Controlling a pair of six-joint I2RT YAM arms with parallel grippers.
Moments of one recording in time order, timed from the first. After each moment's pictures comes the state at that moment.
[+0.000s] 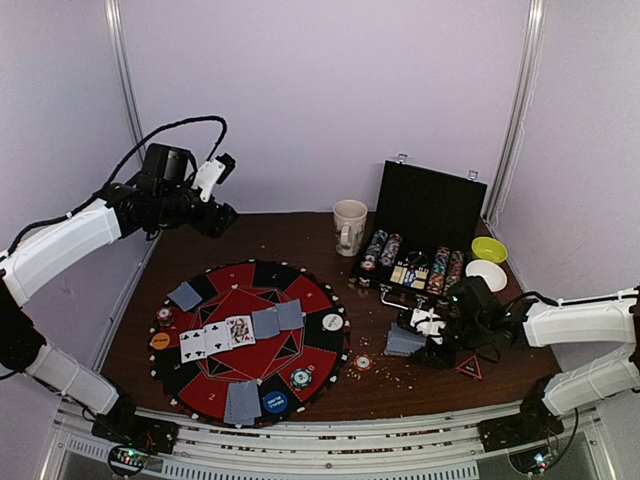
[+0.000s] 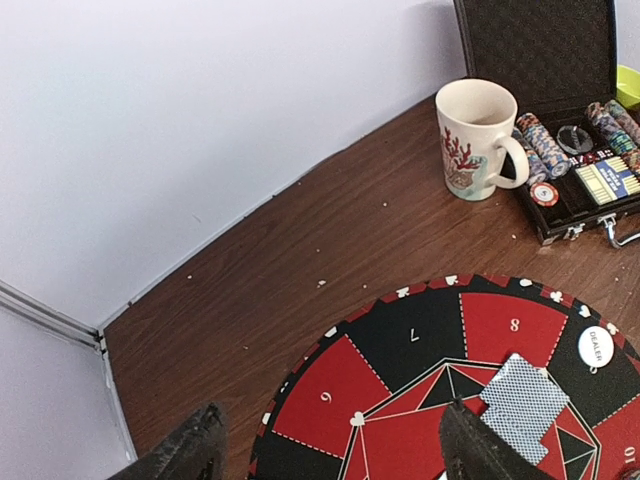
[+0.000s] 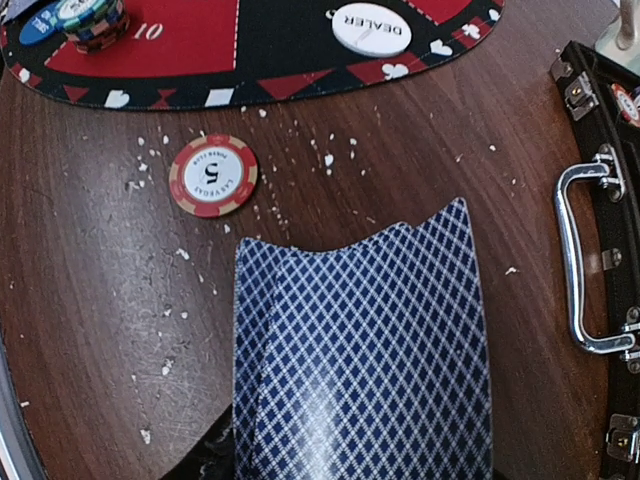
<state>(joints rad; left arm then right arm) -0.49 1.40 1.31 -0.47 -0.07 0.25 0.67 1.21 0.45 -0.12 -0.24 -0.46</state>
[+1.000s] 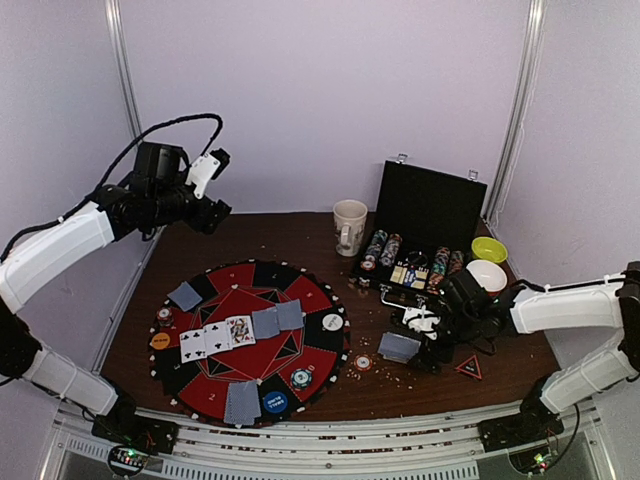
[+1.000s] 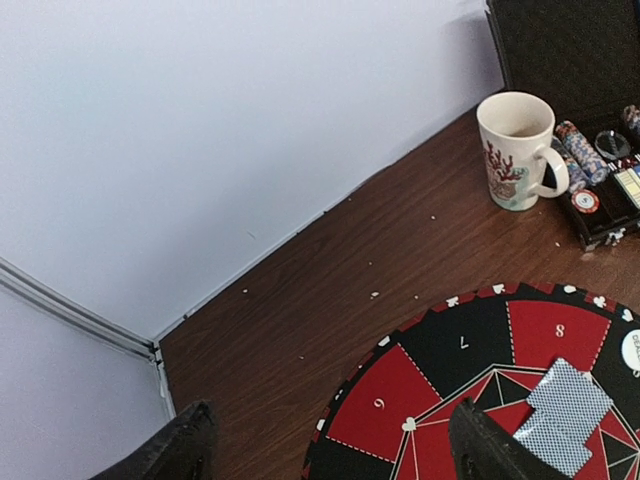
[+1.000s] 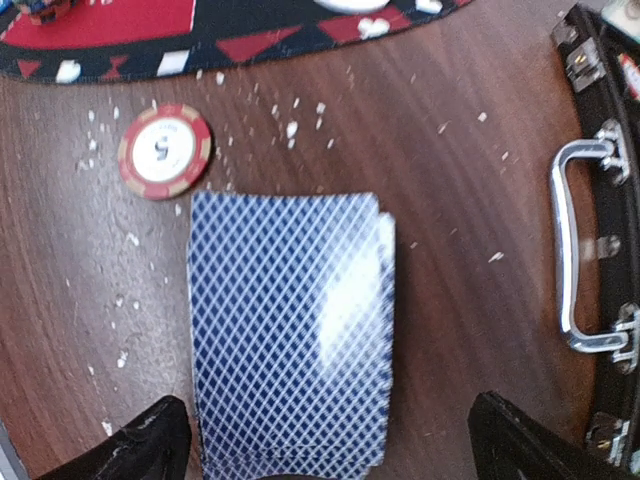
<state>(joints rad) -0.49 1.35 1.30 -0.43 -0.16 0.33 0.67 1.33 0.56 -0.24 -0.16 -0.49</state>
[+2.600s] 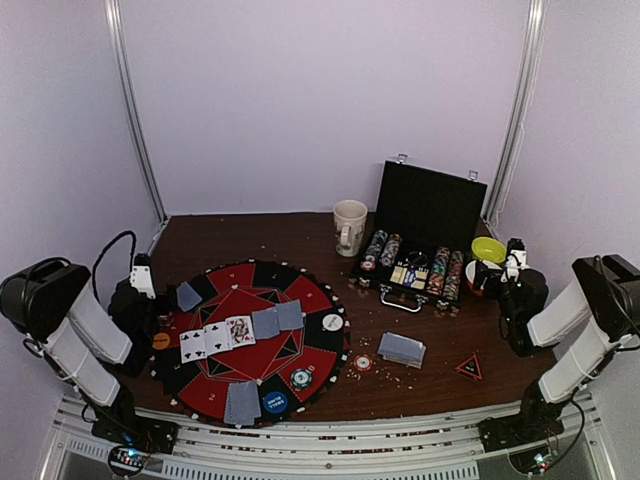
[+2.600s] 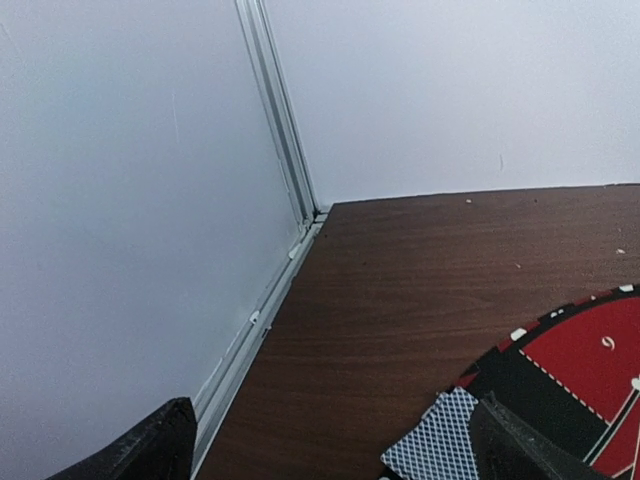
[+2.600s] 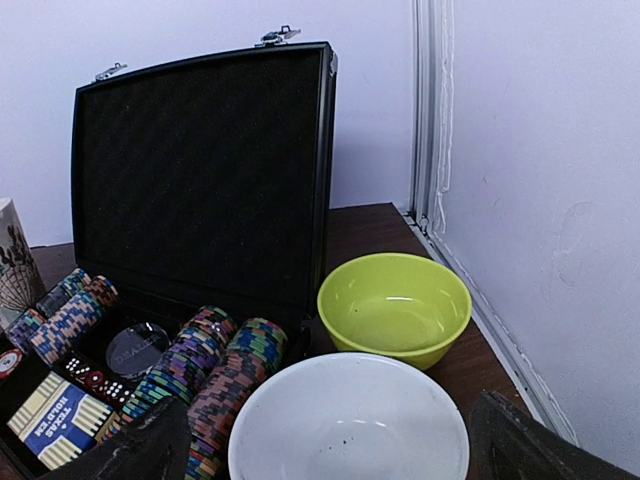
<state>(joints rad) -0.16 1.60 0.09 1.42 -0.43 0.15 0.04 1.56 0.21 1.24 0.18 0.09</state>
